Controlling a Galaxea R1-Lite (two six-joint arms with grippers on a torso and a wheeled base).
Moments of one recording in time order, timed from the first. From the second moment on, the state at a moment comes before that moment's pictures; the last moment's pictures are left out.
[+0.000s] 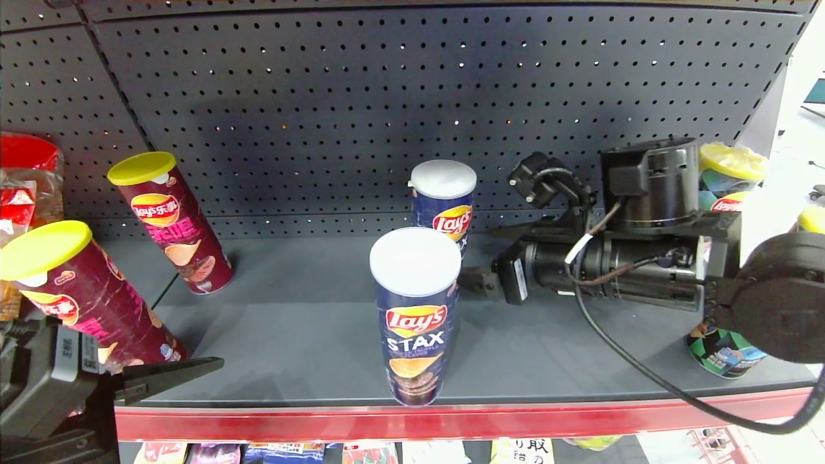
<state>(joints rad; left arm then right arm) -0.40 1.00 -0.30 -0.31 -0.42 0.21 0.63 1.70 -0.99 -0.34 0.14 -0.12</state>
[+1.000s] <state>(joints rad) -0.41 1.23 -0.37 -0.31 -0.41 0.21 0.54 0.80 -0.33 -0.16 0.08 -0.11</state>
